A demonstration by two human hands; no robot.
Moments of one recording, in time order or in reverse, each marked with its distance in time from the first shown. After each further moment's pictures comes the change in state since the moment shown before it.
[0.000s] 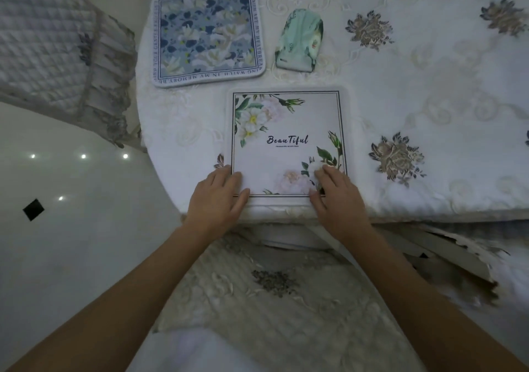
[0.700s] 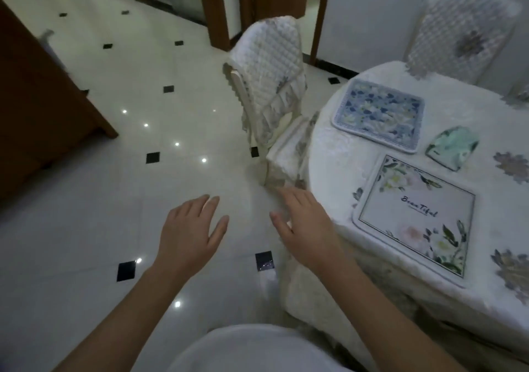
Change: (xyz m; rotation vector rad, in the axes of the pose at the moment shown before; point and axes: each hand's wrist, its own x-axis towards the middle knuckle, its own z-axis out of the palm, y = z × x) left_hand -0.342 -0.144 -0.059 -0.006 0.425 -0.619; right_hand -0.099 -0.346 0.029 0.036 -0.088 -0.710
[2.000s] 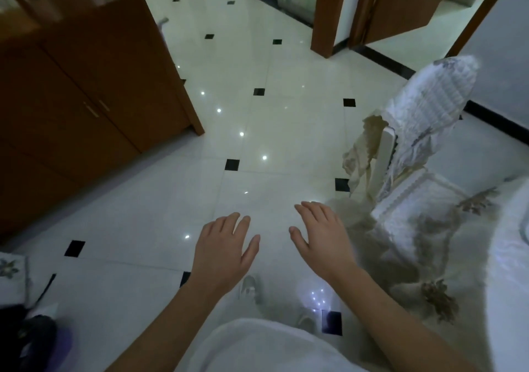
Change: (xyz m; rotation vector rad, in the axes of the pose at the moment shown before) left_hand 0.157 -0.275 -0.021 0.040 0.020 -0.211; right_hand 0.316 -0.147 0.190 -0.145 -0.192 -0.164
